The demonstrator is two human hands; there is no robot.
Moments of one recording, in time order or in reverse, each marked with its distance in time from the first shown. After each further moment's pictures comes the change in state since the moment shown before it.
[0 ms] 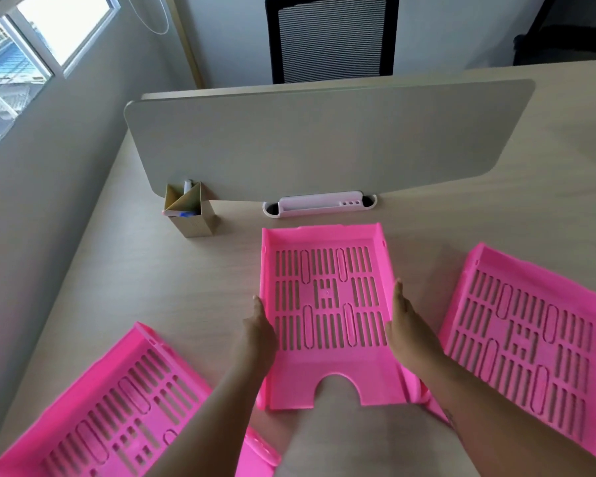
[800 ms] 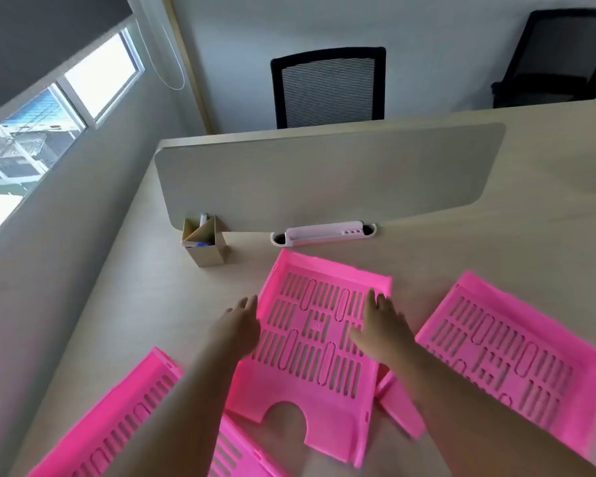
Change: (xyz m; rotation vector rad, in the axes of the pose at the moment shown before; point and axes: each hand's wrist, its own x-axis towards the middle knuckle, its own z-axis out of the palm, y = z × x) left_hand 0.019 0.013 -0.076 0.645 -0.018 0.334; right_hand 0.003 -0.077 -0.031 -0.102 -0.026 -0.002
